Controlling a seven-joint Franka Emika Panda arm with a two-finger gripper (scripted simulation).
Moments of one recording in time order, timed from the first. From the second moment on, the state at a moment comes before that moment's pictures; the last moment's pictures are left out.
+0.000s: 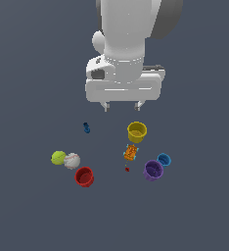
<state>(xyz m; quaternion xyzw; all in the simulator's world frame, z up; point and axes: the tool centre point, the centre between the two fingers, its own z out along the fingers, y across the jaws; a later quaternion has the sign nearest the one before) 0.010 0.024 0.327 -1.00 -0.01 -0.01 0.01</state>
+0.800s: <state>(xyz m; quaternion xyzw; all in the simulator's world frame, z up) 0.015 0.041 0.327 -1.00 0.00 -0.02 0.02</state>
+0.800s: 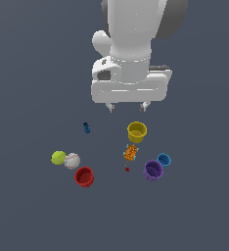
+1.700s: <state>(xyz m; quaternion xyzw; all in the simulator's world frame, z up) -0.002 -0.023 0.253 -1.00 -0.06 -0.02 0.02</state>
